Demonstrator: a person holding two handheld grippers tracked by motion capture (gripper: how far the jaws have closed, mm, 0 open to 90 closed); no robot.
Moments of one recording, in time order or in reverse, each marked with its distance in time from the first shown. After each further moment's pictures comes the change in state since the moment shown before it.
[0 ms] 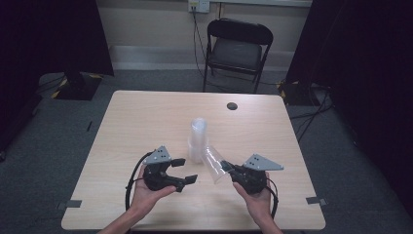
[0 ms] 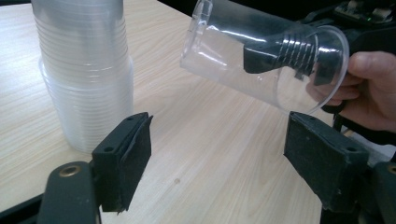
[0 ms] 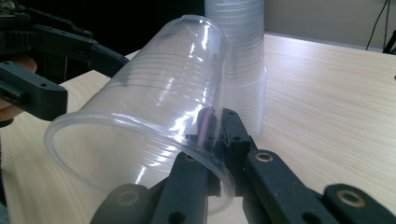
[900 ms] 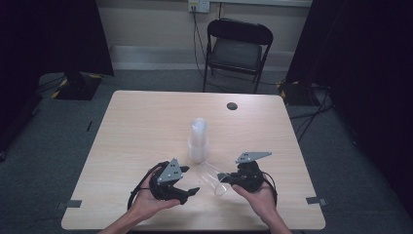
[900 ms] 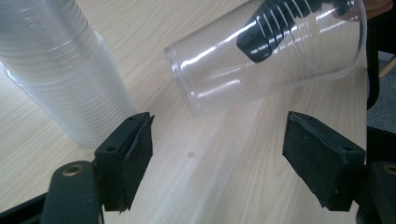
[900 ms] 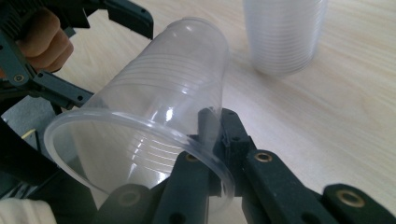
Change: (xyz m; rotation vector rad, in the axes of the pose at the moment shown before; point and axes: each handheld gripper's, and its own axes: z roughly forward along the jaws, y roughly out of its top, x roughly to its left) left arm -0.020 -0.016 0.017 0.115 0.061 0.286; right arm -0.008 0.004 0.013 0.362 0.176 0.087
